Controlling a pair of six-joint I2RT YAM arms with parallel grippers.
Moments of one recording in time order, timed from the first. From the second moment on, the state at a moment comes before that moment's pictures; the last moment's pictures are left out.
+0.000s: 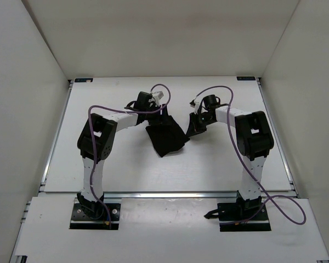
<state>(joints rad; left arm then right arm) -0.46 2.08 1.38 -0.07 0.39 -0.38 0.26 2.05 1.33 -0.43 -0.66 0.08</state>
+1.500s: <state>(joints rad) -0.46 2.17 1.48 0.17 0.36 -0.59 0.35 2.05 1.33 -0.40 -0.65 0.15</state>
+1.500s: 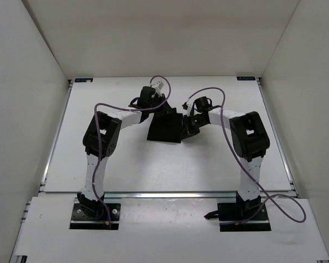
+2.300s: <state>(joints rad) -0.39 1.91 1.32 0.11 0.31 -0.55 0.19 1.82 1.28 -0.30 -0.63 0.27</state>
